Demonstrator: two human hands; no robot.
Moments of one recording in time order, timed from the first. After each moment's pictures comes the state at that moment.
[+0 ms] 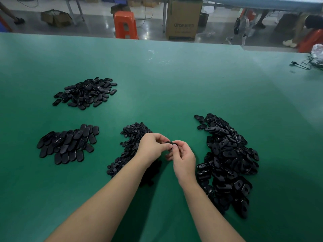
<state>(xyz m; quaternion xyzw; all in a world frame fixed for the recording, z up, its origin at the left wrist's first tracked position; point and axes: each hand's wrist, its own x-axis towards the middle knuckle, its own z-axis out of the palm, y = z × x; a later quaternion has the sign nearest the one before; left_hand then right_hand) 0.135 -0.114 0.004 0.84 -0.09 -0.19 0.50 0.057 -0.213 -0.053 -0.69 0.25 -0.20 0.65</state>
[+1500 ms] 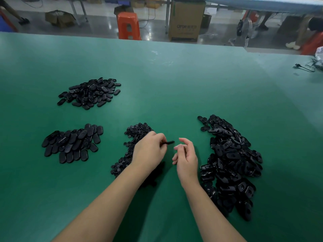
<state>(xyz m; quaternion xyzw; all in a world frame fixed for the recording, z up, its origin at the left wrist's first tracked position) 0.129 -0.094 0.006 0.93 -0.22 0.01 0.28 0.055 -0.209 -0.046 -0.70 0.25 -0.22 0.63</state>
